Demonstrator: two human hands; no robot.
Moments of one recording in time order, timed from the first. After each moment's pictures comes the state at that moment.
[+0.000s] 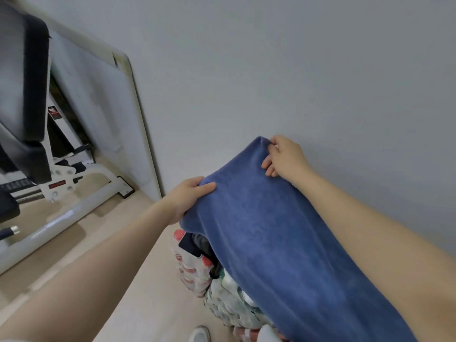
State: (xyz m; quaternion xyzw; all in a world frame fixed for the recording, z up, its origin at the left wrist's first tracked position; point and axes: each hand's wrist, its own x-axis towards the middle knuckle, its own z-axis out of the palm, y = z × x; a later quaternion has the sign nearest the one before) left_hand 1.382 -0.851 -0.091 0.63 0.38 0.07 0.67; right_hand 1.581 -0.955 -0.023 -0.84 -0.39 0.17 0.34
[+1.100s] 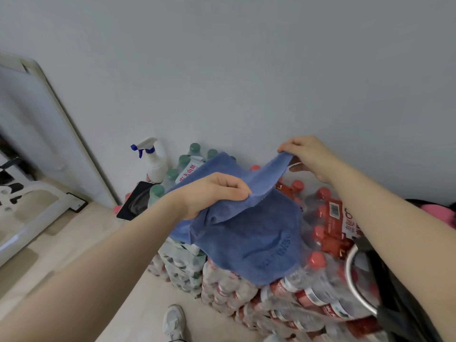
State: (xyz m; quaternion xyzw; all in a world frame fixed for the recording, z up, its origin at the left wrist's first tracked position) left_hand 1.425 -1.135 -0.015 0.71 0.05 -0.09 0.70; right_hand 1.620 -1.280 0.008 -0.82 -0.24 0.25 0.46
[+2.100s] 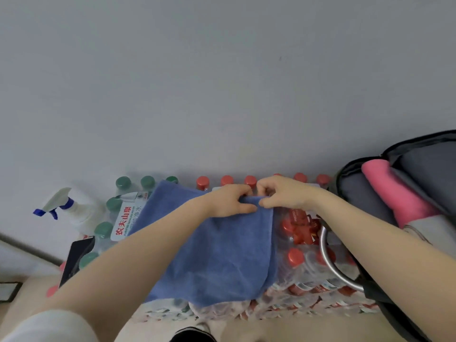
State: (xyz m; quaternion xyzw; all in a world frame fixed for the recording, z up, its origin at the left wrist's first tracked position) left_hand 1.579 -1.182 -0.074 0.93 -0.13 -0.19 0.28; right_hand 1.621 -1.354 -0.051 -0.85 -0.27 0.32 0.33
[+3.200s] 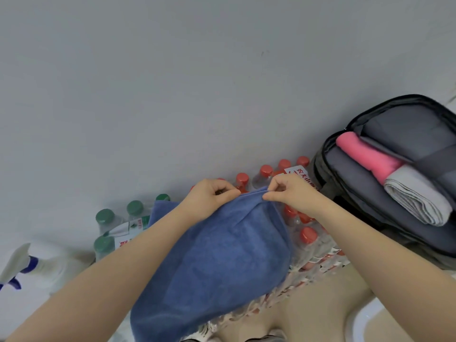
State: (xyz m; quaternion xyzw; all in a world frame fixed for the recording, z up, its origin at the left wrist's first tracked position) left_hand 1.584 -1.121 -0.078 0.84 -0.18 -0.13 0.50; right_hand 1.572 -1.340 -0.069 -0.89 -0.03 0.09 0.44
